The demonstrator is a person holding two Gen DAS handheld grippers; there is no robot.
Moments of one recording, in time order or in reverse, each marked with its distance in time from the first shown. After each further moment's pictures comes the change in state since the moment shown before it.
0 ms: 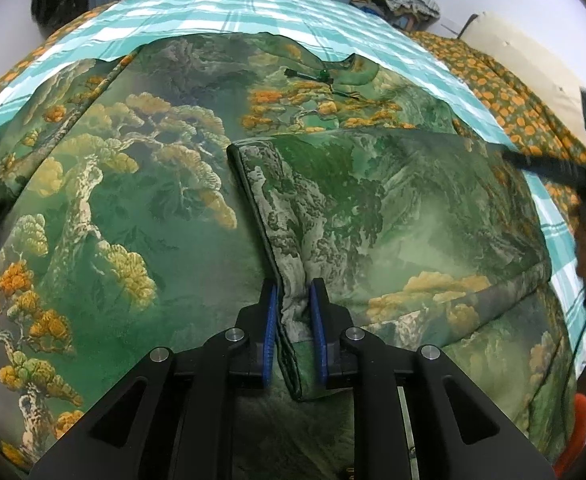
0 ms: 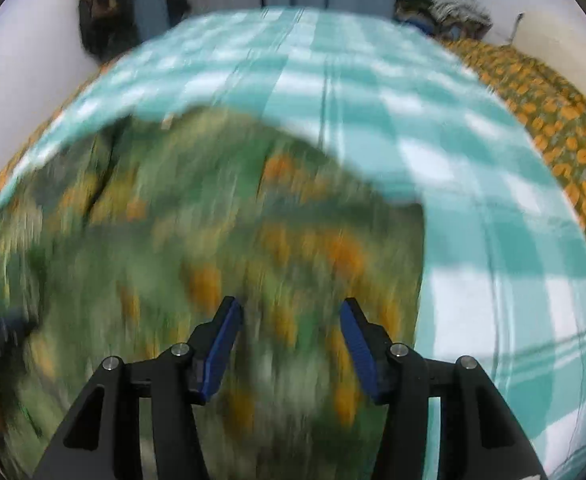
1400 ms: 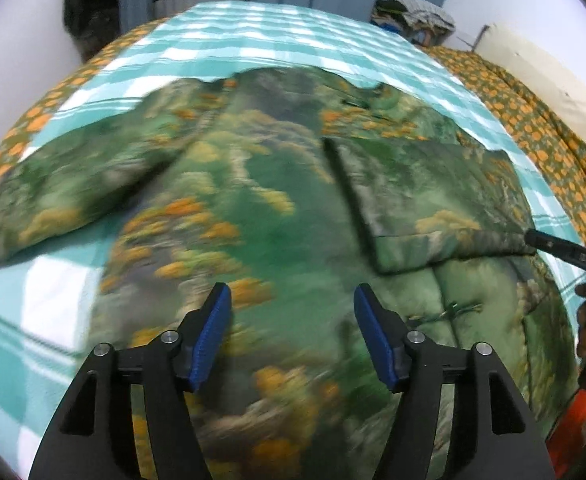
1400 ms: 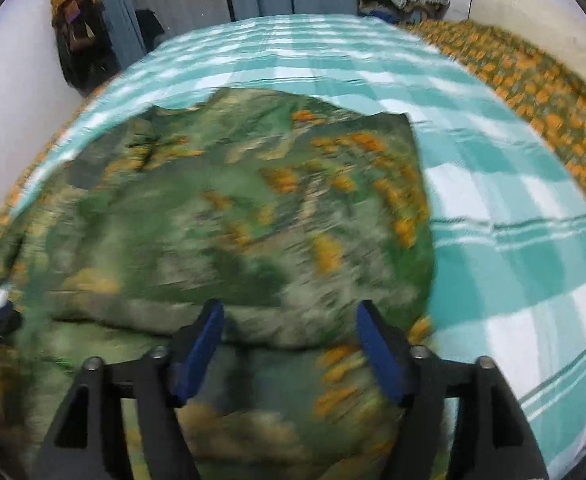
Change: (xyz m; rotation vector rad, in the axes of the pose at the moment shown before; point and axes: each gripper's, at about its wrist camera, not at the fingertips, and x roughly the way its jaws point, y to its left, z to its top) left arm -0.115 0.050 -0.050 -0.018 -0.065 0.113; right arm -0.071 0.051 -0.113 0.140 0.026 0.043
